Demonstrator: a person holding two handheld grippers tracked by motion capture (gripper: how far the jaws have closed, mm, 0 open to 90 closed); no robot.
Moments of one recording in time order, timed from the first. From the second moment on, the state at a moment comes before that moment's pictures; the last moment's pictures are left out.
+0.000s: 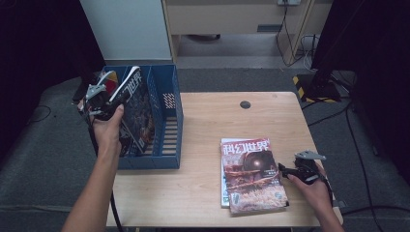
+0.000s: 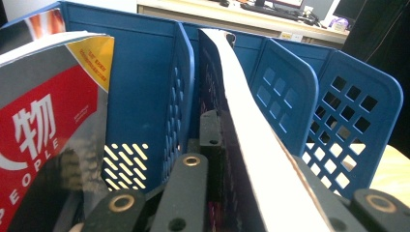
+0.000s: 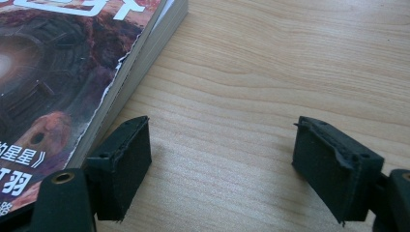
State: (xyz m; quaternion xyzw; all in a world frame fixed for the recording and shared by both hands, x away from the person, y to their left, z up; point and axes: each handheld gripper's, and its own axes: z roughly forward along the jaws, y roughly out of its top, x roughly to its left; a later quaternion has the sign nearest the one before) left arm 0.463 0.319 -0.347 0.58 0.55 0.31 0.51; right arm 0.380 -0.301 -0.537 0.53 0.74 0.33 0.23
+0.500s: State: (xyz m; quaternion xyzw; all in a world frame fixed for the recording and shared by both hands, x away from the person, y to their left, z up) left arm 0.461 0.327 -0.357 0.59 0.56 0.31 0.50; right arm 0.380 -0.301 -0.538 0.53 0.75 0.33 0.23
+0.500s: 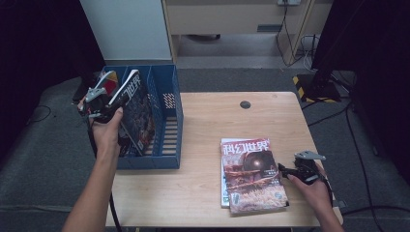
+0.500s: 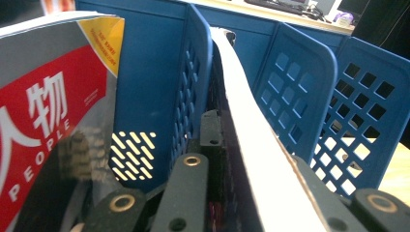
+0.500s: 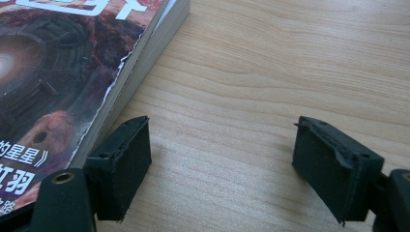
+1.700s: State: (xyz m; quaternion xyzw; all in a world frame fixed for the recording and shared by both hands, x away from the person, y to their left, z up) left arm 0.435 0.329 -0.362 0.61 0.54 0.31 0.49; right arm 0.380 -0.299 -0.538 0.53 0.75 0.33 0.23
